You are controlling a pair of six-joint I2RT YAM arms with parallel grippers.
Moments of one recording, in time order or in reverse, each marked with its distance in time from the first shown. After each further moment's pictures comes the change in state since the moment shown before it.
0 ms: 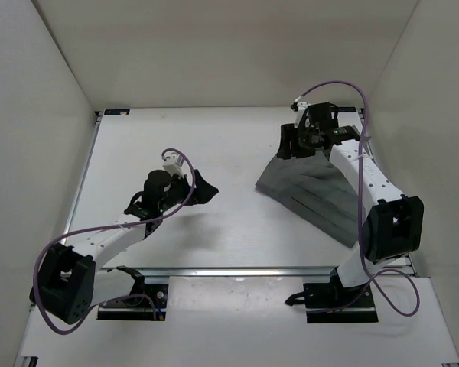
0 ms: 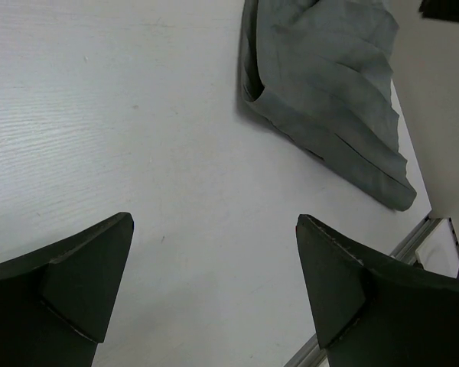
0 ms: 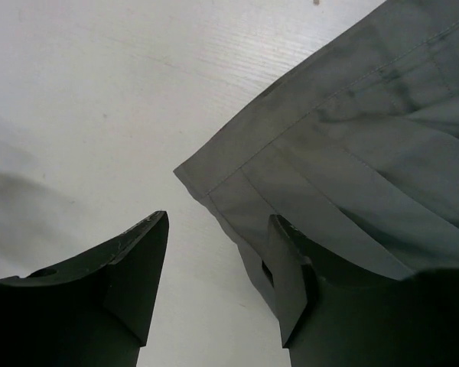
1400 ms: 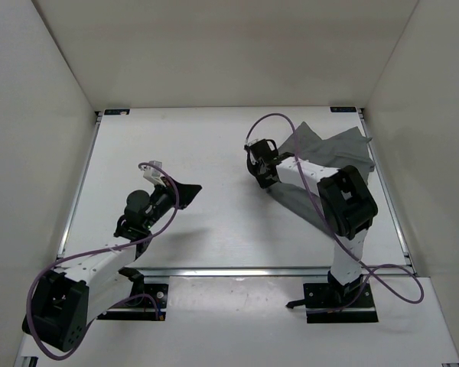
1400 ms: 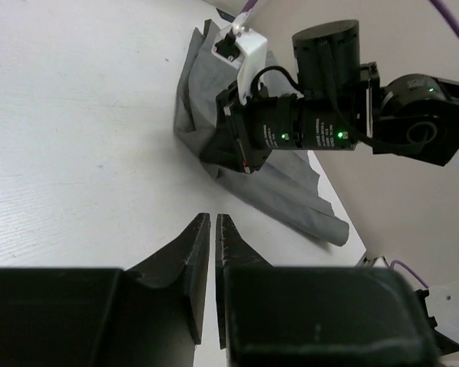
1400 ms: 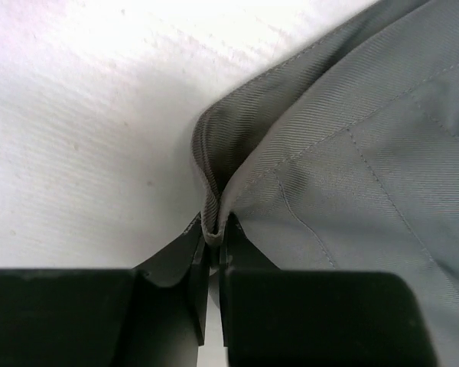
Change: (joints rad) left arm 0.074 -0.206 -0.256 0.409 0.050 -0.141; right arm 0.311 0.317 -0.189 0.275 0.449 -0.095
